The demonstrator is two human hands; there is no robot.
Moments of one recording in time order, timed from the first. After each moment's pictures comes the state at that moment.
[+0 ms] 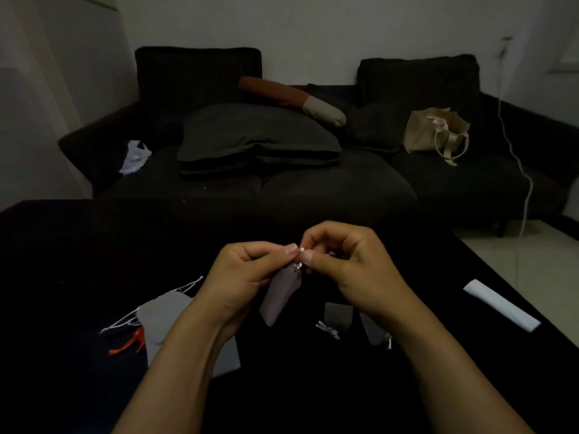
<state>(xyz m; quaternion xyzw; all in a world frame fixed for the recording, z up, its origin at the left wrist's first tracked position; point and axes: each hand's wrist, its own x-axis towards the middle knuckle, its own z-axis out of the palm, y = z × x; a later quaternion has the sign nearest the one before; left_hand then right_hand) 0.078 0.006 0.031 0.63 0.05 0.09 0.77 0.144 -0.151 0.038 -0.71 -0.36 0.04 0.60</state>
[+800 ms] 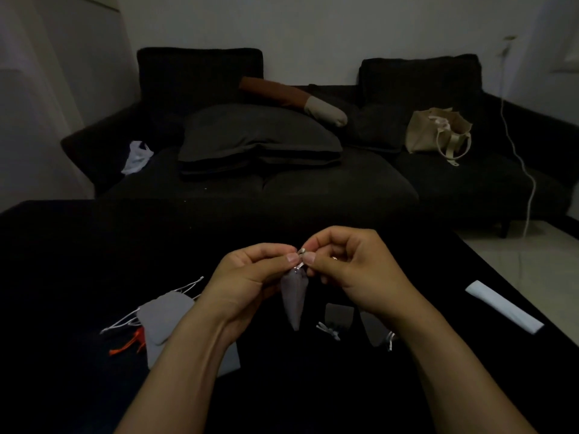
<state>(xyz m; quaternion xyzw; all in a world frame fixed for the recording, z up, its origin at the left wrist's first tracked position) 0.084 0.003 0.024 0.57 0.12 0.07 0.81 0.148 -0.158 0.038 -0.73 -0.30 0.11 0.61</state>
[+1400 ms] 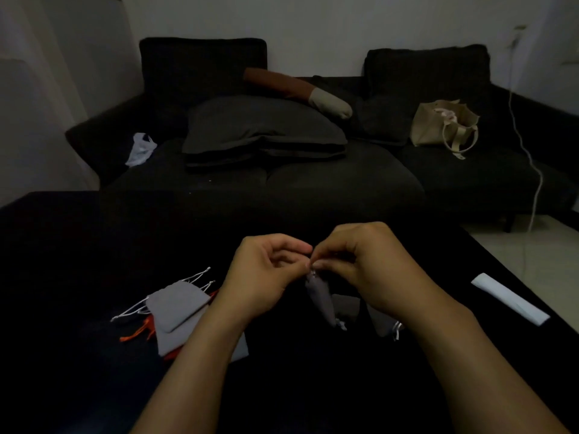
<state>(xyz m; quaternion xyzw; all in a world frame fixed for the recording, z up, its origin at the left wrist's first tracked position) 0.086 0.009 0.016 0.78 0.05 0.11 0.62 0.150 -0.159 0.042 -0.84 -0.44 -0.09 0.31</state>
